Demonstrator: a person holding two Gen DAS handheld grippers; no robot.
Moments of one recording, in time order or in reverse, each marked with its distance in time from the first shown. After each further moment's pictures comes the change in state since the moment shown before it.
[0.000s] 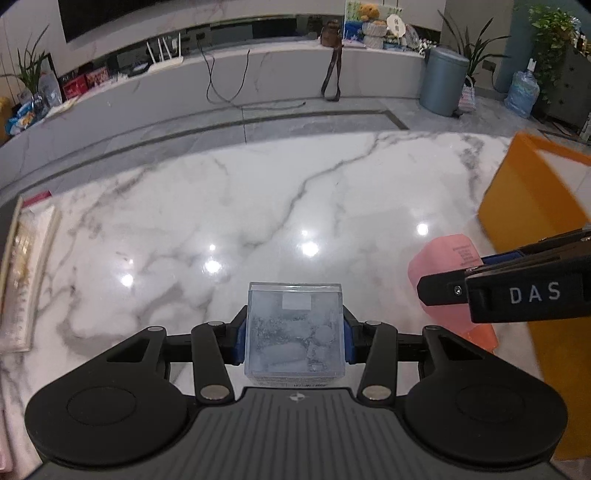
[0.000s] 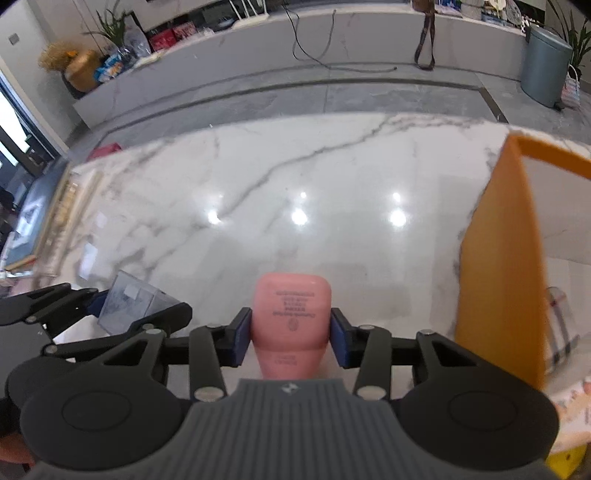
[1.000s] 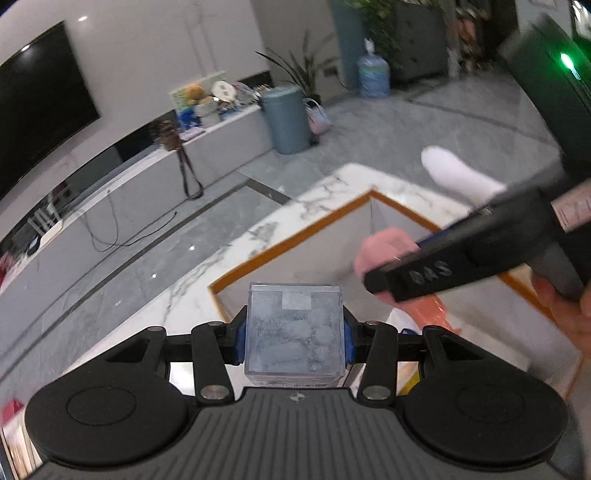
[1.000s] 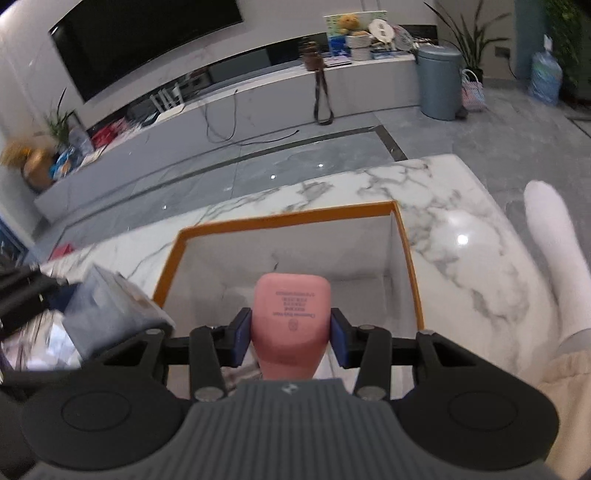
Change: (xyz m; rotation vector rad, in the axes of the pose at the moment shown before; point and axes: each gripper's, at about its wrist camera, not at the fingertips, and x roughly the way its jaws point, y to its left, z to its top) left arm -0.039 -0.254 0.057 0.518 -0.188 -0.139; right arm -0.146 -0.198 -0.032 0.200 -0.227 -0.106
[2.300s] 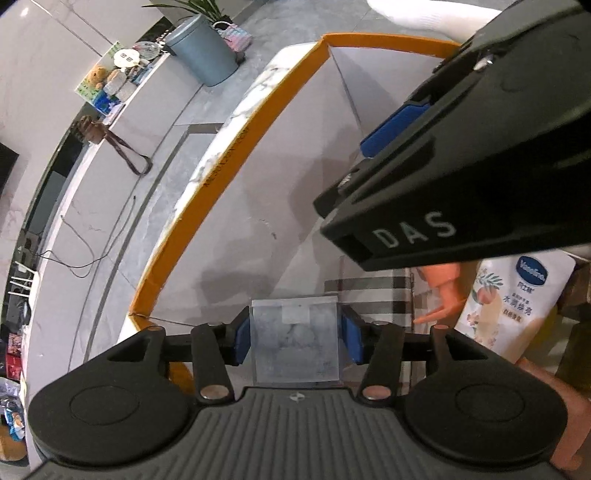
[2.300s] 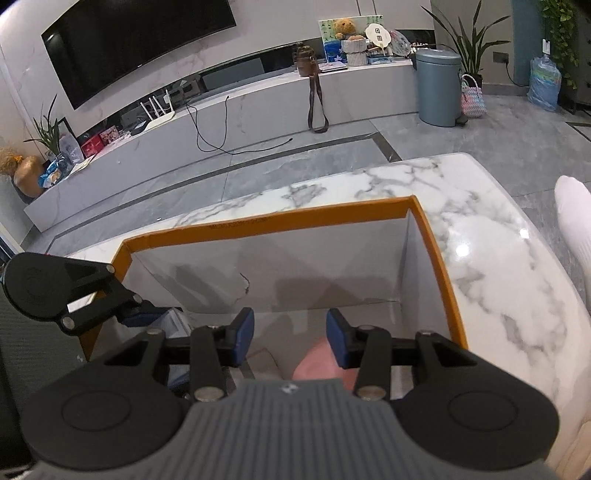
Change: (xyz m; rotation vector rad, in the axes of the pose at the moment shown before) left arm 0.113 -0.029 -0.024 0.403 0.283 -0.002; right arm 0.071 -0.012 0.002 -0.008 -0.044 -0.018
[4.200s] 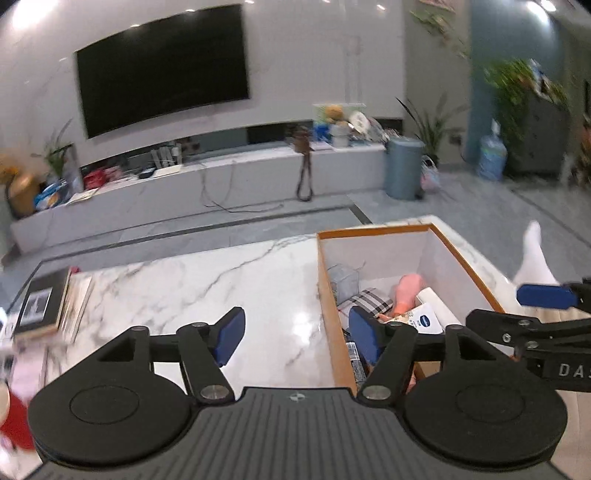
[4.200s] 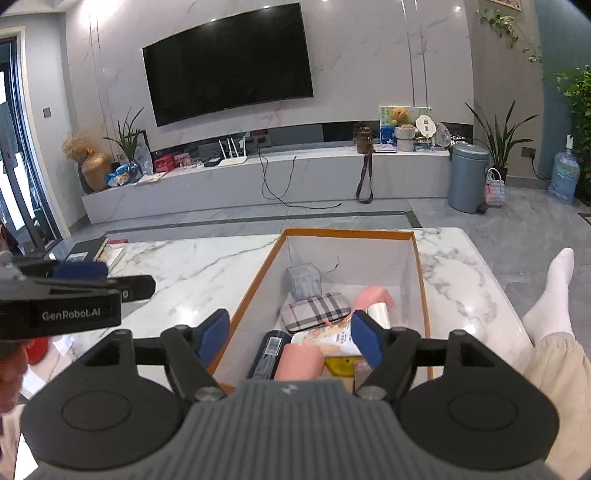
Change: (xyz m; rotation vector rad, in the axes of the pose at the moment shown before) left arm -0.268 -0.043 -0.142 -0.916 -0.341 0.249; right arm -0.258 0.066 -0.126 -0.211 -0.224 0.090
